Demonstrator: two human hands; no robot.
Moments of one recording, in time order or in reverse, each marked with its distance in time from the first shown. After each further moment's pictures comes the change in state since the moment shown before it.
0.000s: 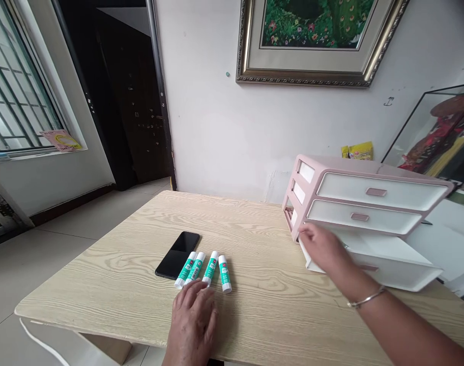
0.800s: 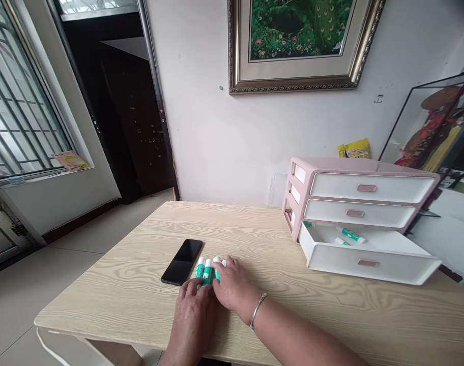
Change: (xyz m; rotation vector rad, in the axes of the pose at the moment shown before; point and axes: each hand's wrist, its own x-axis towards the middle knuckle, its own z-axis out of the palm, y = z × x) left_hand 0.014 -0.020 0.008 0.152 -0.133 -0.046; right_hand -0.055 -0.151 0.144 0.306 -0.241 -0.371
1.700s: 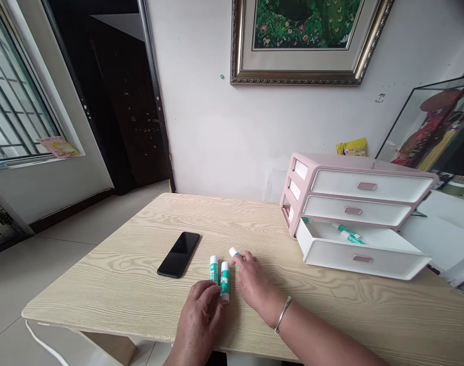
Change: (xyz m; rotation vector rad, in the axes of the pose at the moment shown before) left_hand -0.012 0.028 -0.006 -0.457 0.010 -0.074; right_hand -0.026 0.056 -0.009 0.125 0.119 -0.032
